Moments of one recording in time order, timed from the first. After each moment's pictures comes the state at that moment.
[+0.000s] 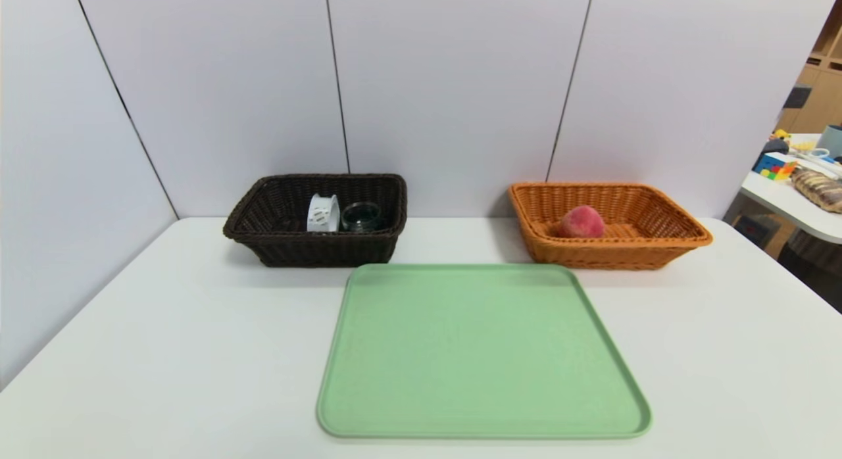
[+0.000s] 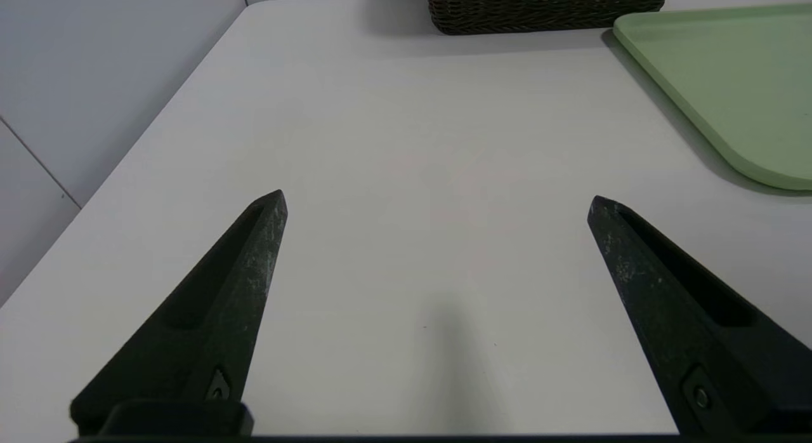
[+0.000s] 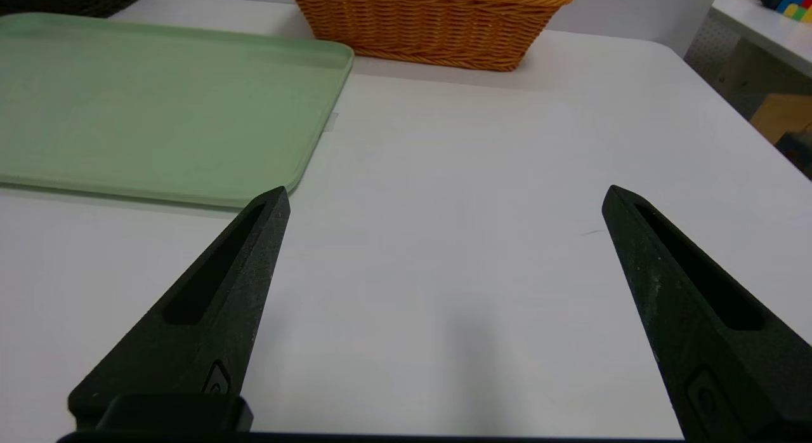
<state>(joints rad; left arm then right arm) 0.00 0.00 0.00 0.00 0.00 0.03 0.00 0.00 0.00 0.01 0.05 -0.07</state>
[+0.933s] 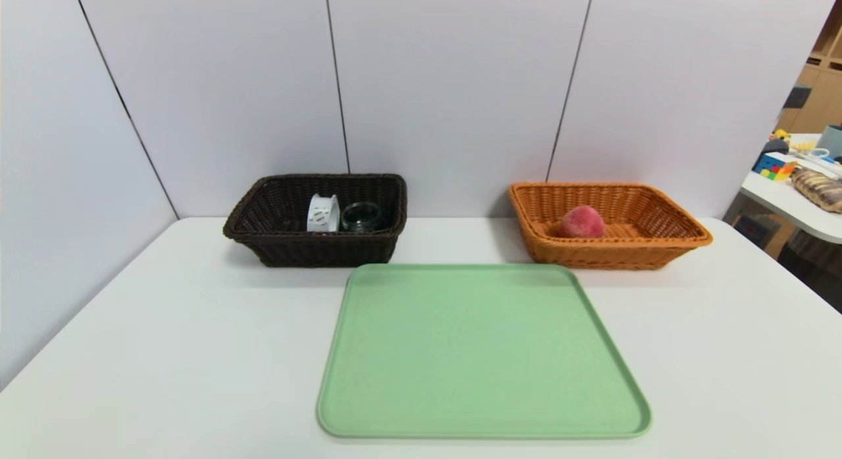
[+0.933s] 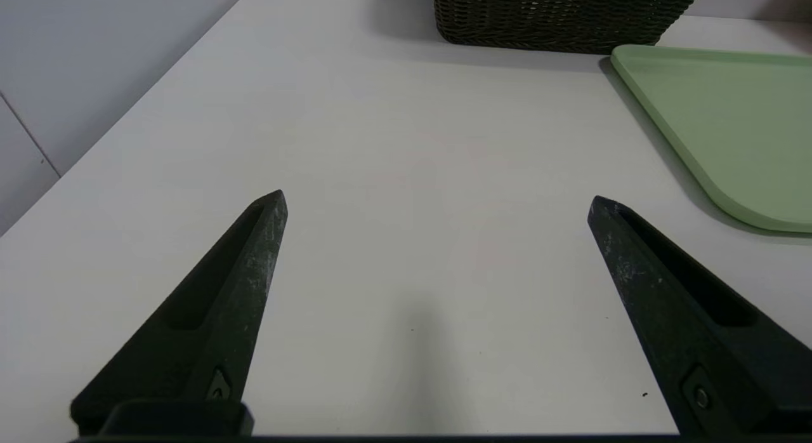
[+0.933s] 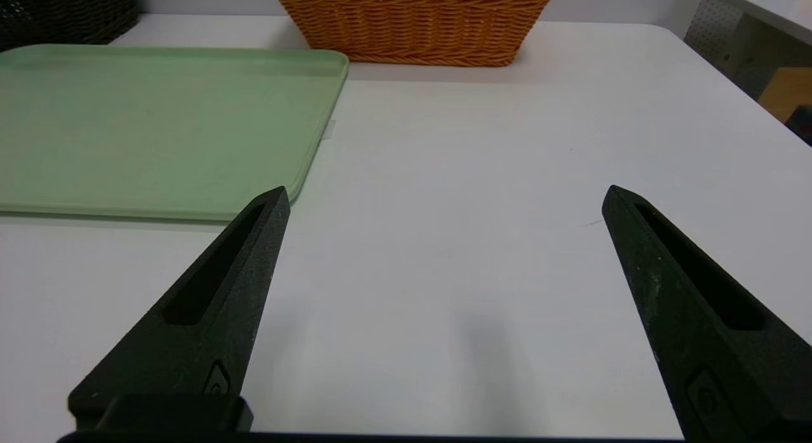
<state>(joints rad) 0.00 0.00 0.00 0.00 0.03 -0.08 0.00 0.00 0.00 0.01 0.03 -0.01</state>
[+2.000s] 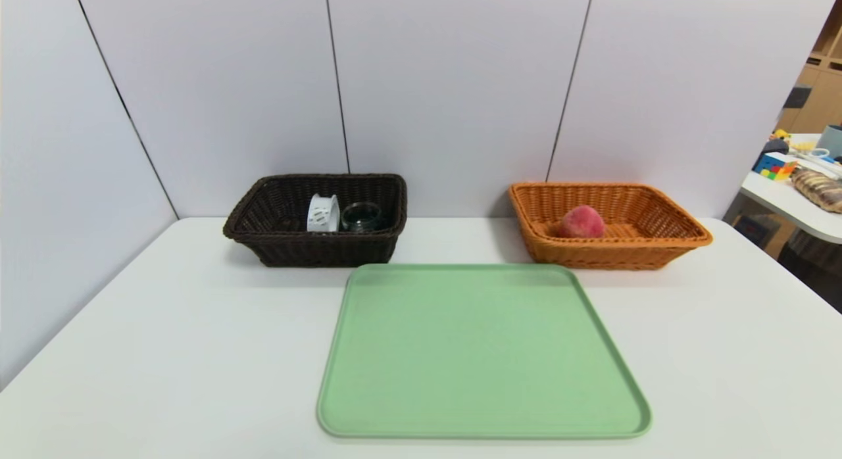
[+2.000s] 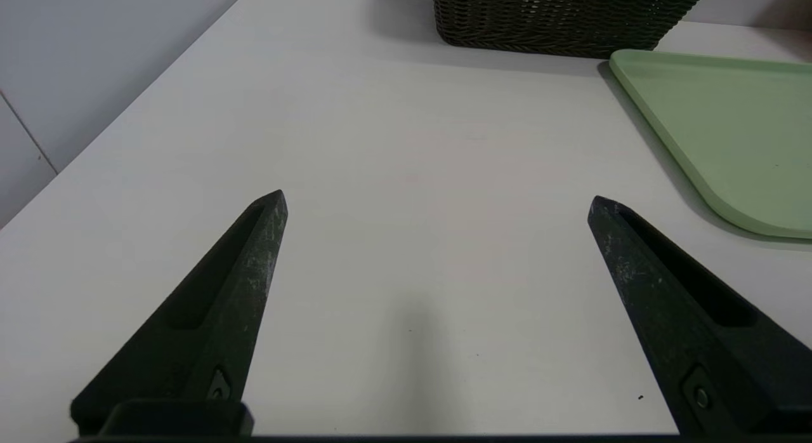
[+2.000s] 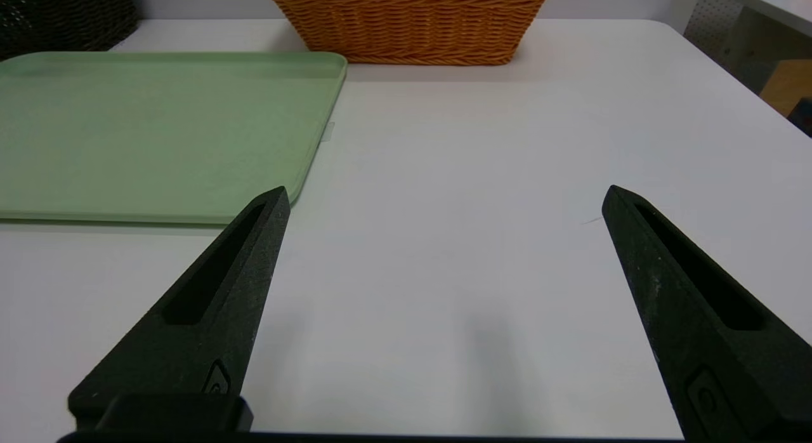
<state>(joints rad) 0.00 0.00 0.00 0.00 0.03 -0.10 0.00 0.00 0.00 0.01 0.02 0.00</state>
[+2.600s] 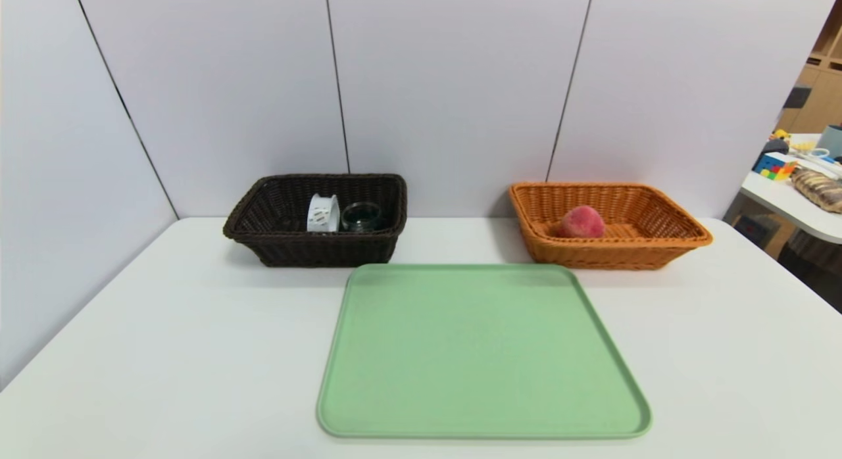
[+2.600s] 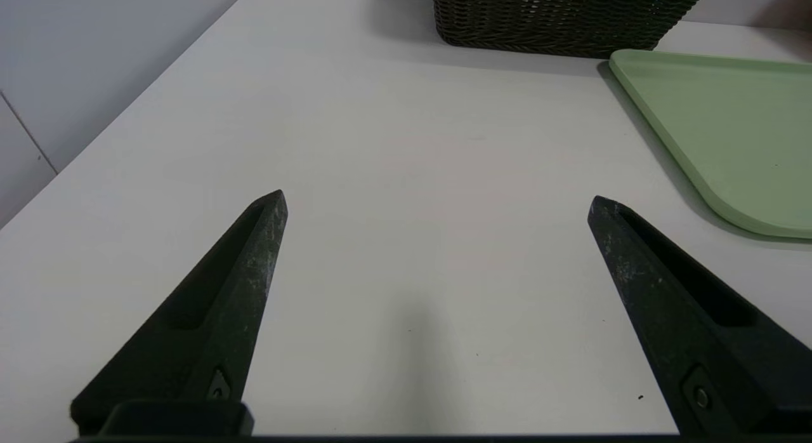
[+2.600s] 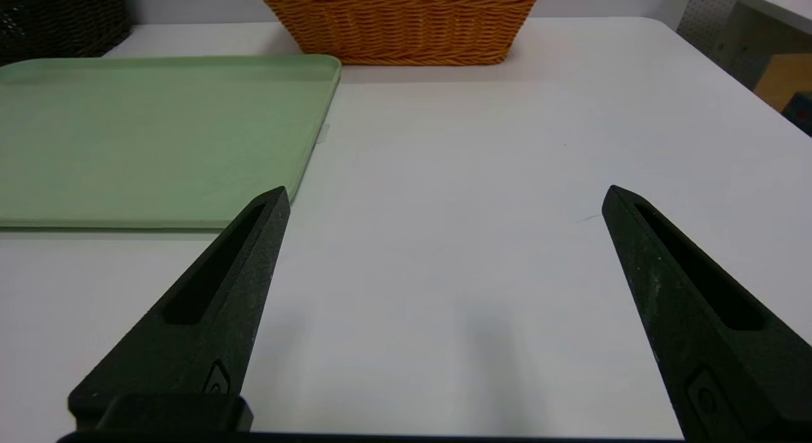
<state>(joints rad) 0.00 0.00 0.00 0.00 0.03 -0.10 0.00 0.00 0.00 0.01 0.01 0.02</state>
